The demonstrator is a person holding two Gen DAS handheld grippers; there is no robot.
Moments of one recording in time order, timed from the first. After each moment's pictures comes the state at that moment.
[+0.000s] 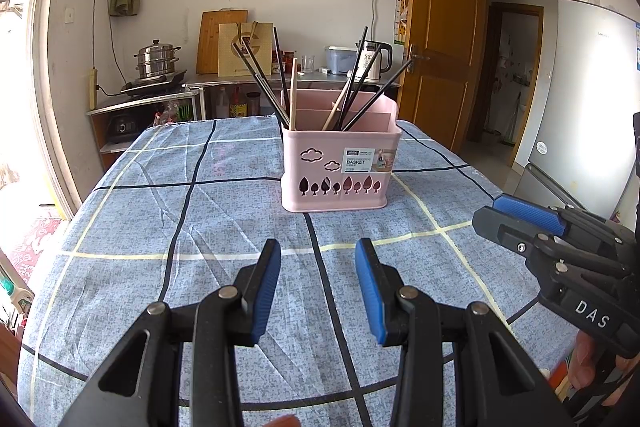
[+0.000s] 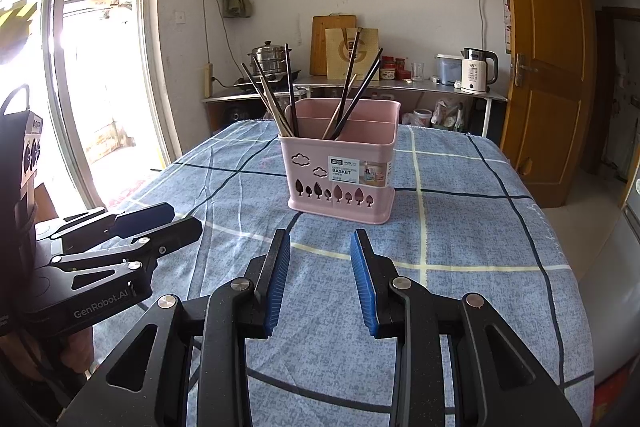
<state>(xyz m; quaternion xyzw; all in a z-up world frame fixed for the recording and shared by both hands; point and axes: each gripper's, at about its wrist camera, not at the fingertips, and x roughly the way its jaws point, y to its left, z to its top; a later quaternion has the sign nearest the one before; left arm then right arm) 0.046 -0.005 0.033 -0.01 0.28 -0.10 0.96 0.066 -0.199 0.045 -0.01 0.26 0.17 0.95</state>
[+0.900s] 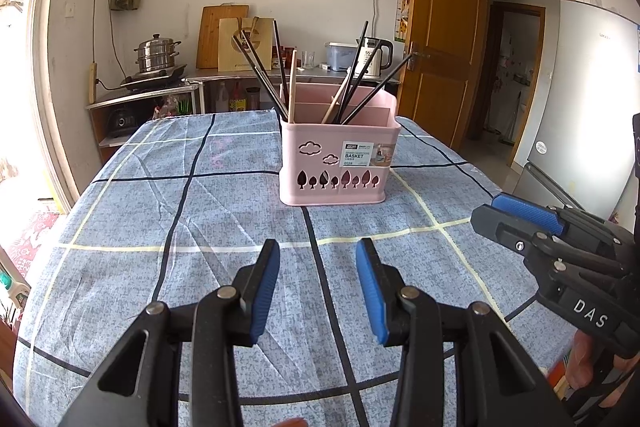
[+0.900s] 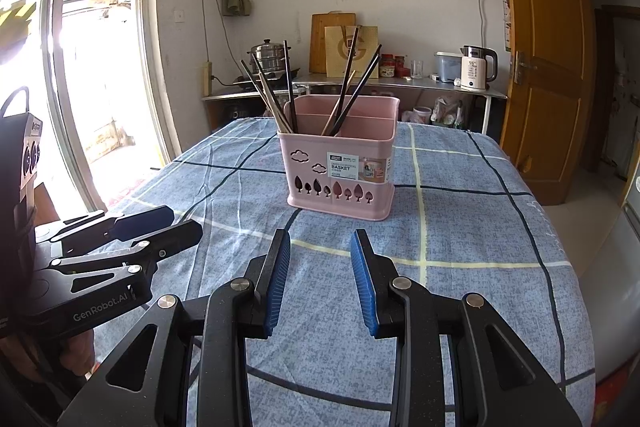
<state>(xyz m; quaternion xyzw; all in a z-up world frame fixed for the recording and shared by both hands) 0.045 -0.005 0.031 -0.02 0.28 -0.10 0.95 0.066 -0.199 0.045 -0.01 0.26 0.17 0.95</state>
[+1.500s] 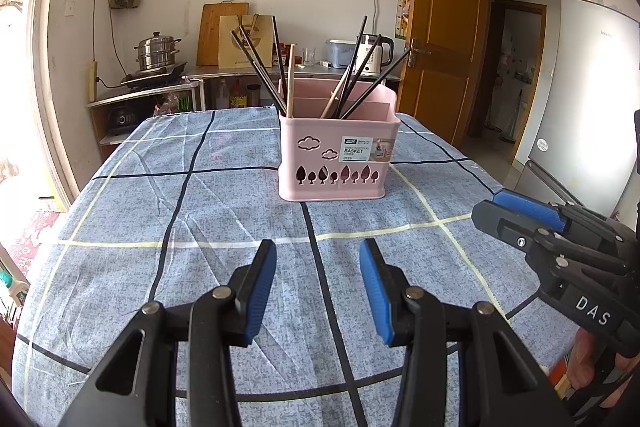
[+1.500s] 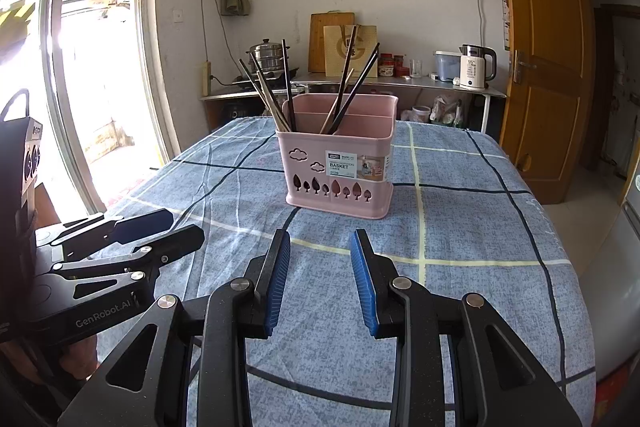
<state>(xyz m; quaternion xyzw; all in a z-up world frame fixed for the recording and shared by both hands) 0.046 -0.009 0.029 -0.02 0.29 -0.10 0.95 0.066 -0.200 0.045 -0.01 0.26 0.17 0.95</state>
